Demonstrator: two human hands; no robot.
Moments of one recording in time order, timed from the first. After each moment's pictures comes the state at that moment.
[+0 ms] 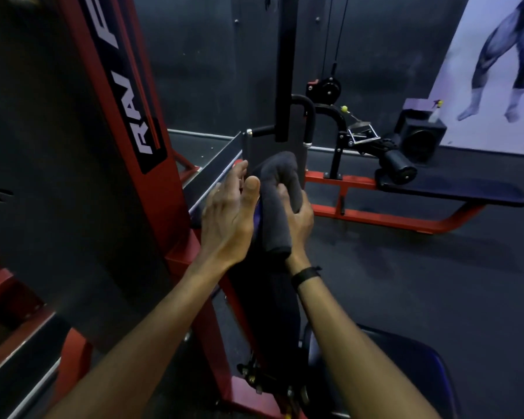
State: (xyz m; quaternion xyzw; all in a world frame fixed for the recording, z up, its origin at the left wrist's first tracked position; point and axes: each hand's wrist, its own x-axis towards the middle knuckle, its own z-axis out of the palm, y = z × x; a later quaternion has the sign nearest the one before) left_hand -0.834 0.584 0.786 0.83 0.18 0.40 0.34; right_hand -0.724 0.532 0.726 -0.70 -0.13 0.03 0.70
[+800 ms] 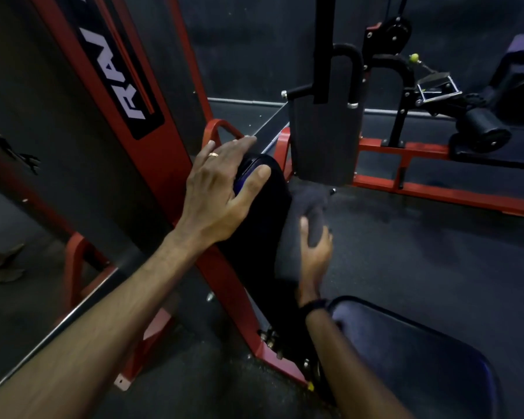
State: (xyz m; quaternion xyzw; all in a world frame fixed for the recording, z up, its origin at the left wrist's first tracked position) left_hand -0.836 0.577 0.785 0.92 0.18 0.35 0.09; right_hand -0.733 0.498 0.614 -0.73 -0.06 0.06 0.68
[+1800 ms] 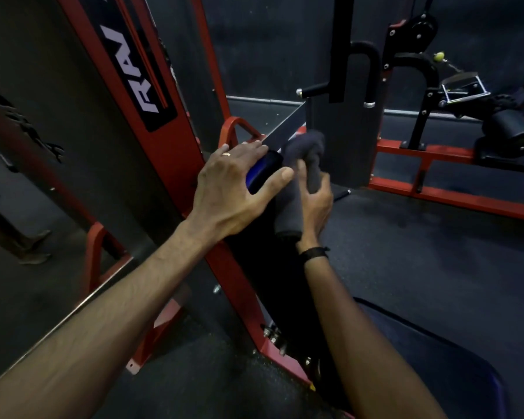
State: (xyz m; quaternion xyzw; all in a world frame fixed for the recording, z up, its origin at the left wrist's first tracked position) left_hand -0.831 0.563 0.785 0.92 0.22 0.32 0.04; right_hand -0.703 0.523 0.688 -0.68 -0.14 0.08 0.71
